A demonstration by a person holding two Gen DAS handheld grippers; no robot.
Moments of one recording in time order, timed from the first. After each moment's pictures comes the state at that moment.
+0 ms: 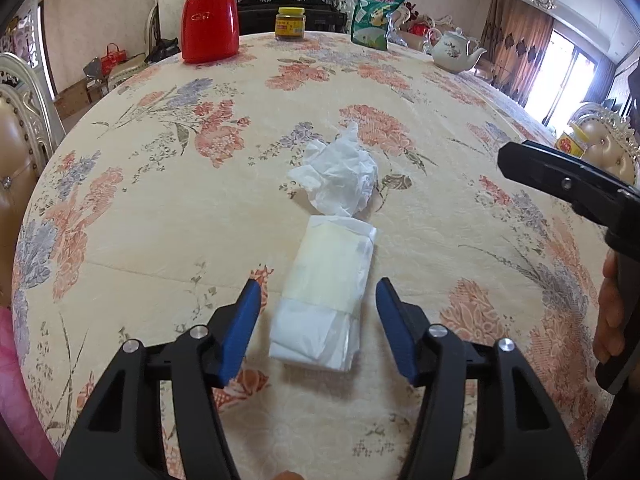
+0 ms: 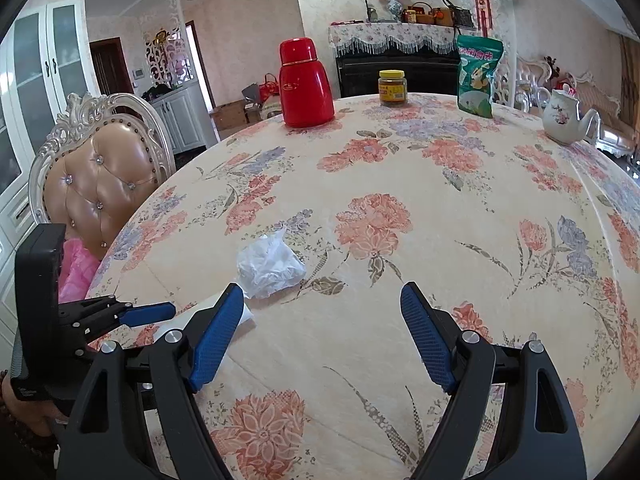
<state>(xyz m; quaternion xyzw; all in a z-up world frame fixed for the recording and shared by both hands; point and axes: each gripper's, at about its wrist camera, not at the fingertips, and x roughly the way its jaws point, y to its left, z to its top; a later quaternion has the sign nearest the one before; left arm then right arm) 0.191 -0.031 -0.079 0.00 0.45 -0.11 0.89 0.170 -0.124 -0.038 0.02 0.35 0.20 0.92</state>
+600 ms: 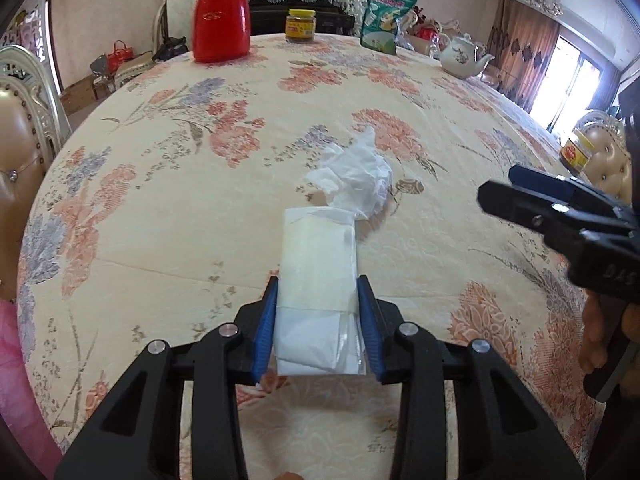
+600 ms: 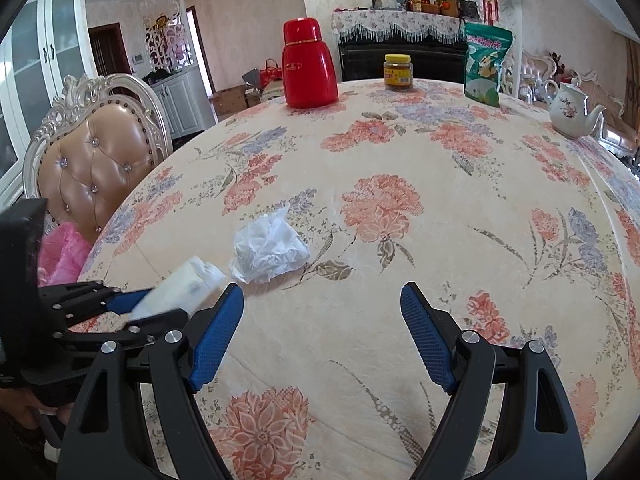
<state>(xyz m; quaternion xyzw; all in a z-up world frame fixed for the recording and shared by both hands) 0.187 -0.017 -0.073 -0.01 0.44 -0.10 0.89 0.178 -0.109 -0.057 0.00 0.38 0.20 0.91</state>
